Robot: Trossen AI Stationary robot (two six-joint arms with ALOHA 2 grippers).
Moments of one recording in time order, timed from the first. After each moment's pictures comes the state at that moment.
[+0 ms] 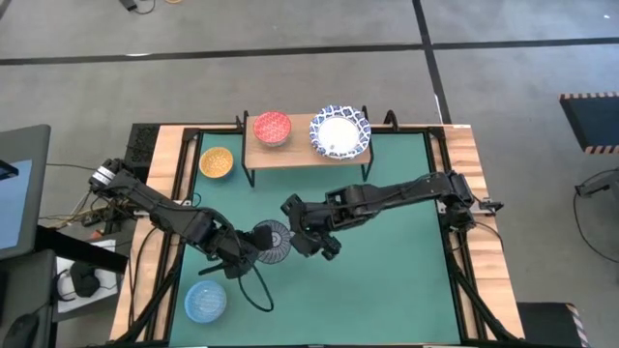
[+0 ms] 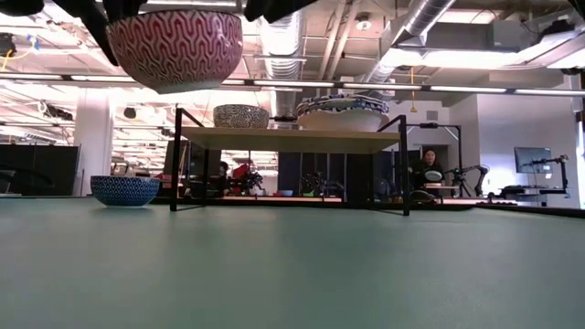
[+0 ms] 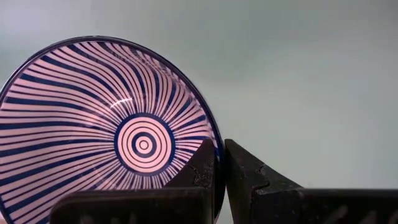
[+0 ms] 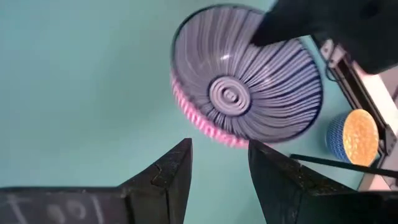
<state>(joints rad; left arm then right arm) -0.48 1.43 1.24 -1.01 -0.28 0.99 0.21 2.00 2.02 -0.95 0.08 -0.72</state>
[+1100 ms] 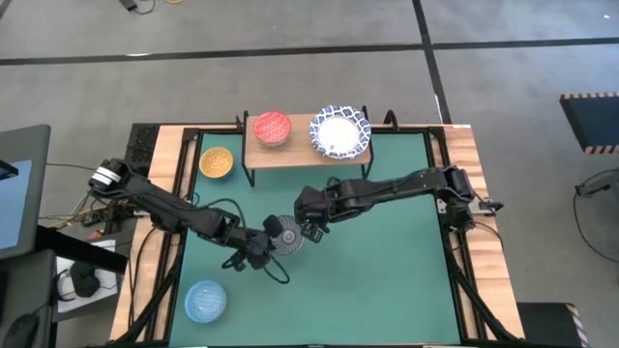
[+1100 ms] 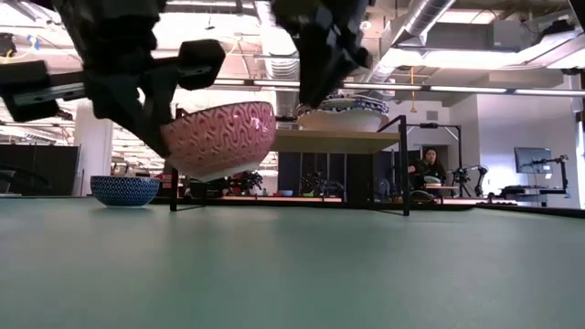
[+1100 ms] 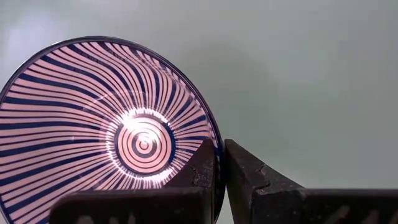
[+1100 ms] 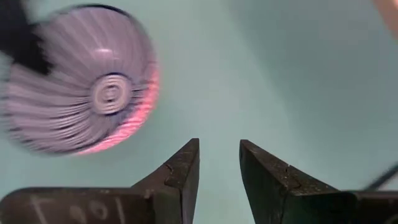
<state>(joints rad) -0.35 1.43 0.79 -0.29 -0.19 0.65 0.14 1.98 1.84 -1.08 0.33 0.58</state>
